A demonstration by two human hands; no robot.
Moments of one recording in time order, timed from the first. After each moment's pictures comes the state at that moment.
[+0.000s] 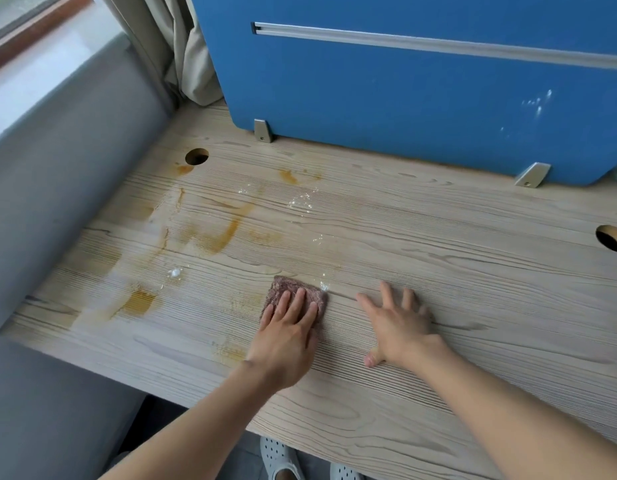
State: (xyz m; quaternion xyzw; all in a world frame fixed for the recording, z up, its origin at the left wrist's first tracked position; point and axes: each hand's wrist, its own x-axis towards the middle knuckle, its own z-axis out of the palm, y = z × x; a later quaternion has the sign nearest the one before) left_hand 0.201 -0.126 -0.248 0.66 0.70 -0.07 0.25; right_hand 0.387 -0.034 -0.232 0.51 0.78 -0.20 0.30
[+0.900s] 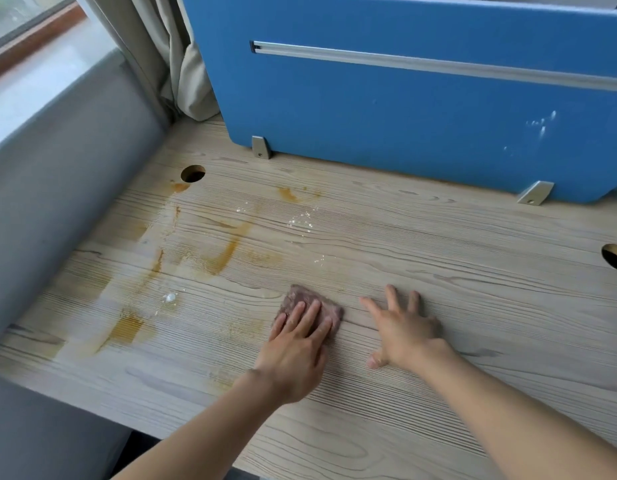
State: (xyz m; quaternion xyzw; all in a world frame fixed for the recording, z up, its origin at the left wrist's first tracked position) left_hand 0.195 -0.094 -0.251 0.70 0.67 -0.08 0.24; right_hand 0.376 0.001 -0.231 0.54 0.76 -0.20 0.30
